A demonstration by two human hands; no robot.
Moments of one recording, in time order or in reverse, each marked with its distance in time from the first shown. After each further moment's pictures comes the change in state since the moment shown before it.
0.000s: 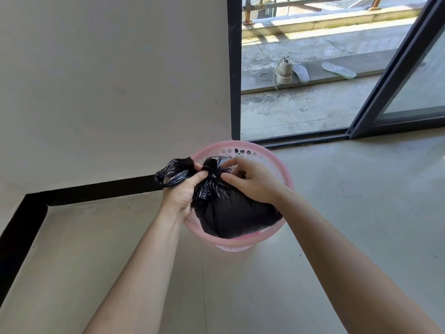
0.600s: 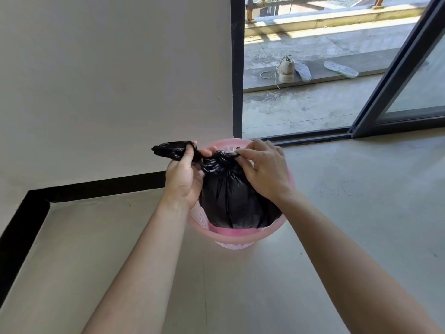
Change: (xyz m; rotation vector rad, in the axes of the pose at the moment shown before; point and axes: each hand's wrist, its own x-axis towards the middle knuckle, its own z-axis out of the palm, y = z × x) left_hand -0.006 0.024 0.021 -0.152 -0.069 0.114; right_hand -0.007 -0.014 -0.014 -0.427 0.378 -0.150
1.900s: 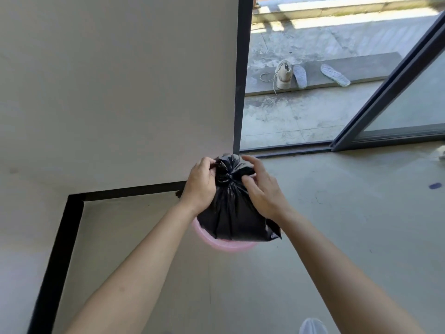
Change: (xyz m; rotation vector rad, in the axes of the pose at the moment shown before) left_hand -0.014 0.131 0.097 1.344 -0.146 0.203; right_hand 0.056 -0.080 -0.136 0.497 -0.248 0.350
